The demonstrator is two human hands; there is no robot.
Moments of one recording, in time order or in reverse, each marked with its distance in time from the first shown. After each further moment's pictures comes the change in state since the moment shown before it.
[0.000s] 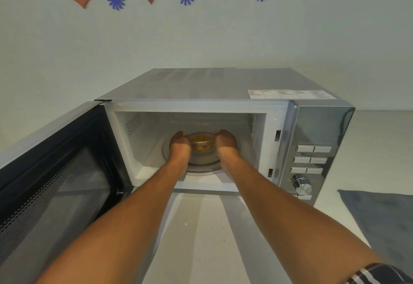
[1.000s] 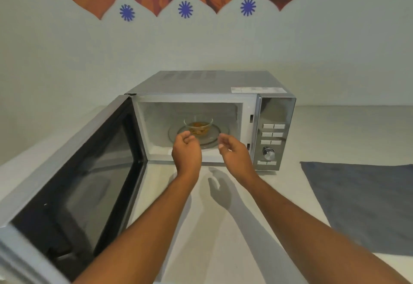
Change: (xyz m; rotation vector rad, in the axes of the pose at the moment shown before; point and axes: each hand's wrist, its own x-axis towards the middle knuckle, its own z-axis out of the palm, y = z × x) left_hand -0.203 -0.008 -0.035 -0.070 0.172 0.282; right_hand -0.188 0.018 -0.084 0.016 -0.055 -0.341
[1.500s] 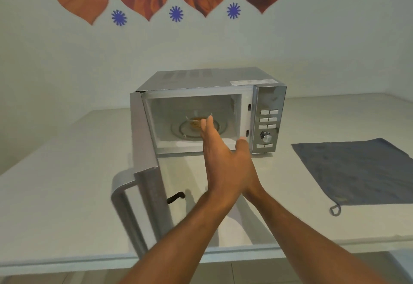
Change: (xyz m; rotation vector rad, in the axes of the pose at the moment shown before) left_hand -0.150 0.067 -0.078 0.095 -0.373 0.293; right_hand -0.120 -0.022 0.021 -0.014 0.025 0.009
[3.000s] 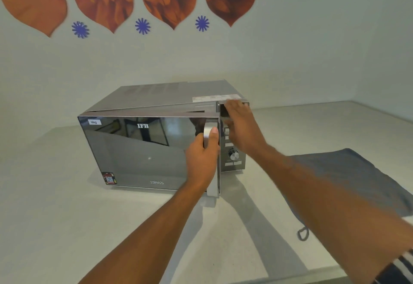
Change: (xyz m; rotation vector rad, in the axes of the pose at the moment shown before) left_hand 0.097 -0.053 0.105 -0.079 -0.034 0.097; right_hand 0.151 -0.031 -0.141 -0.894 0.232 -0.591
